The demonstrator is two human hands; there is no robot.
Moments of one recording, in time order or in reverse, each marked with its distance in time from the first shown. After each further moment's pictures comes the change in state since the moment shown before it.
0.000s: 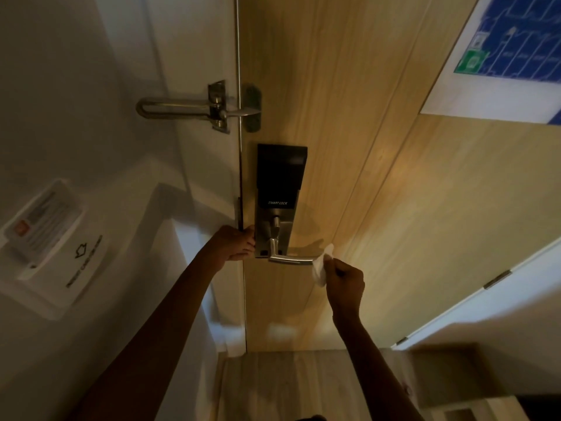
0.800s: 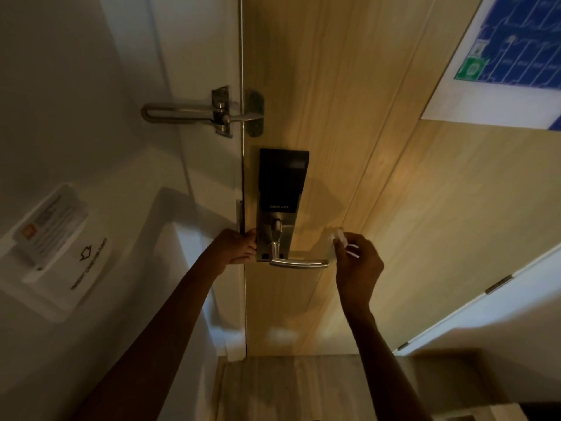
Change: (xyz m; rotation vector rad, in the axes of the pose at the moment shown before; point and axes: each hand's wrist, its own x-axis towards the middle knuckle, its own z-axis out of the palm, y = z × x) left_hand -0.002 0.000 0.000 0.010 0.001 0.001; right_hand 0.018 -0.037 -0.012 -0.012 0.123 -0.370
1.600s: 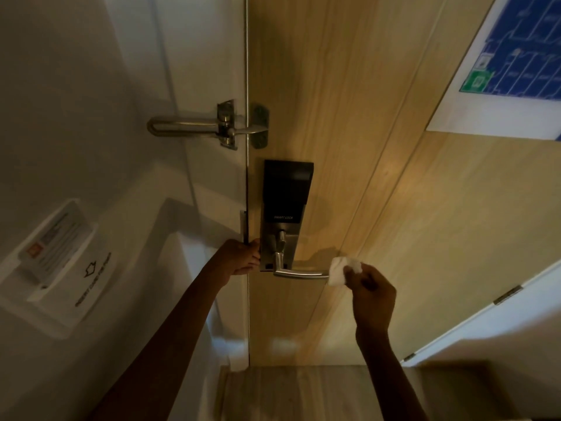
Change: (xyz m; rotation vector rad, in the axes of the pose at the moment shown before) left_hand 0.007 -0.005 -0.002 -0.019 0.018 0.009; right_hand -0.016 0.022 -0.015 0.281 -0.006 0.324
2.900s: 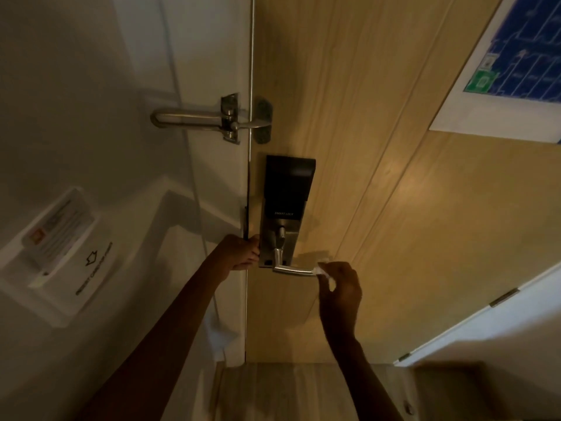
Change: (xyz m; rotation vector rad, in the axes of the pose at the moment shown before) left_hand 0.008 -0.004 0.001 -0.022 0.019 -0.016; right_hand -0.014 0.023 0.029 -0.528 -0.122 -0.553
